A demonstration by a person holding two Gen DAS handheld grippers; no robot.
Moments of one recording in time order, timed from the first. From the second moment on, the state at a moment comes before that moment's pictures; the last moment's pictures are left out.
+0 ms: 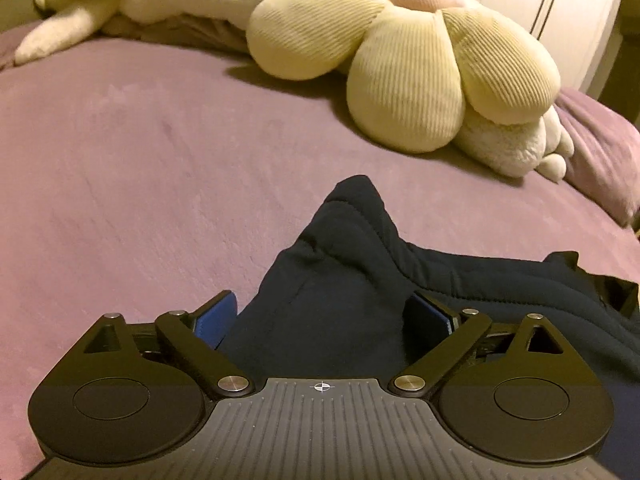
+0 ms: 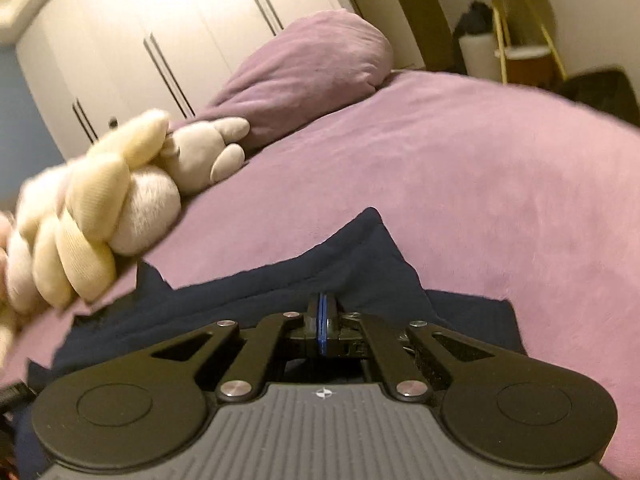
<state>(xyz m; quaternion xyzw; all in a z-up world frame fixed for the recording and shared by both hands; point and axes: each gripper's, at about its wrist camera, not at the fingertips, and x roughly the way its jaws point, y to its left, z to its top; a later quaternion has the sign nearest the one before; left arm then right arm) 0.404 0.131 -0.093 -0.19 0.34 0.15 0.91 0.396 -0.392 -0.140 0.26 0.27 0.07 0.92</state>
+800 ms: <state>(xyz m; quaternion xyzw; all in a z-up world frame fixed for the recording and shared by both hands) 0.343 0.156 -0.079 -0.22 0.33 0.16 0.90 0.323 -0.430 -0.139 0.33 0.22 0.05 0.92</state>
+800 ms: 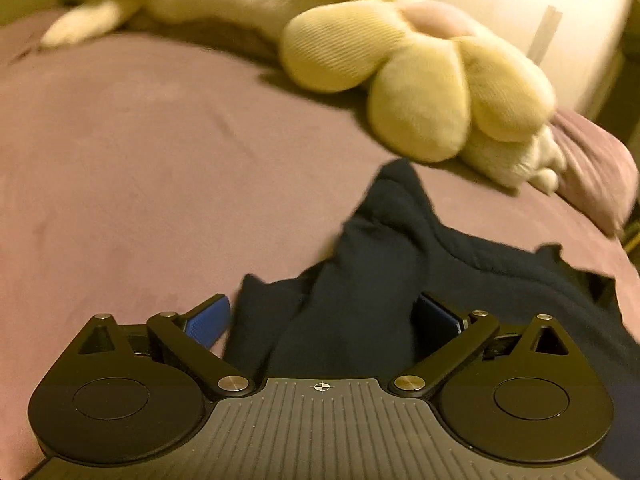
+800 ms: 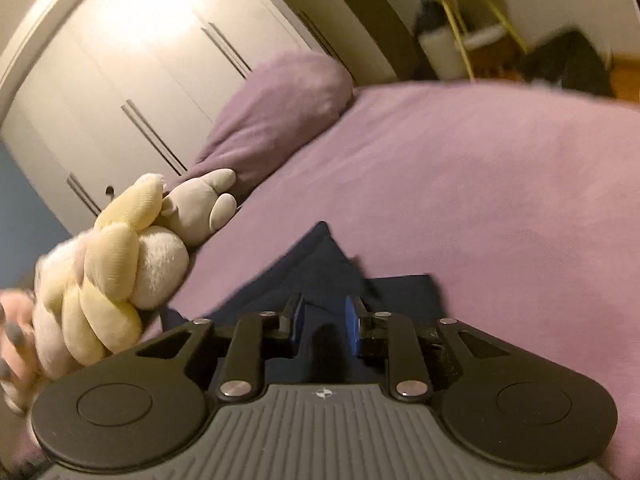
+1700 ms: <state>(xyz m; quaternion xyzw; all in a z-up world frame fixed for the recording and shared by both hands) 0.281 0.178 -0.078 -0.30 0.44 0.00 0.85 0.223 -0.265 -0.073 0.17 0.31 0.14 0.93</state>
